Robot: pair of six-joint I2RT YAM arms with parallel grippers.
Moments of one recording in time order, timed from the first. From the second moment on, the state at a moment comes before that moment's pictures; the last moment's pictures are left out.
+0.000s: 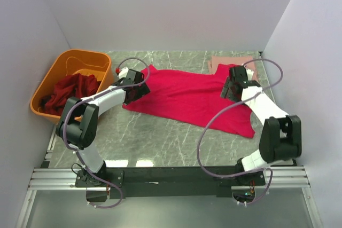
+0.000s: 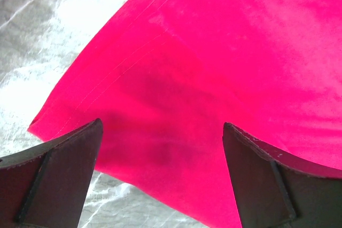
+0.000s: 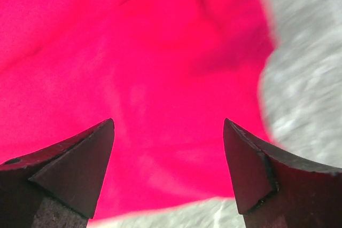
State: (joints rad) left arm -0.40 1.73 1.09 -0.29 -0.31 -0.85; right arm 0.12 1.54 1.10 -0.61 0.41 0.44
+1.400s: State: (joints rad) left arm -0.40 1.18 0.58 -0.56 -0.33 -1.06; right arm 0.47 1.45 0.77 -0.59 0.05 0.57
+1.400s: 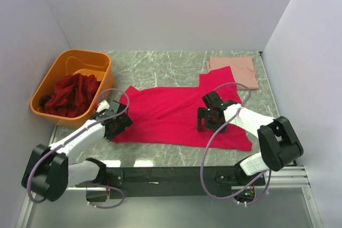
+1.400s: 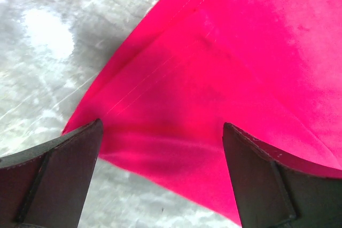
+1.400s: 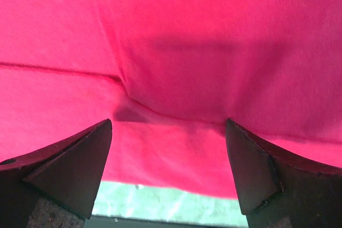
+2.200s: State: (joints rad) left arm -0.35 1.13 0.61 -0.79 -0.35 -1.20; right arm 0.16 1.21 0.78 -0.68 0.07 0.61
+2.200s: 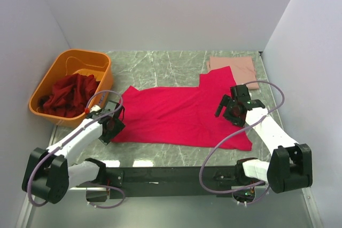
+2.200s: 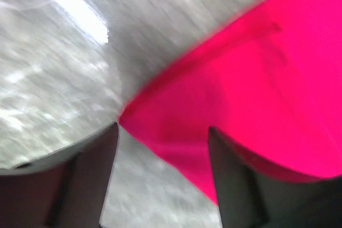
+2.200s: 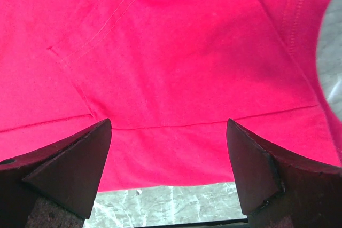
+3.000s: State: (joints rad) left arm -0.35 1.10 0.66 -0.82 -0.38 -1.19; right arm 0.09 1.19 0.78 -0.69 0.06 0.57
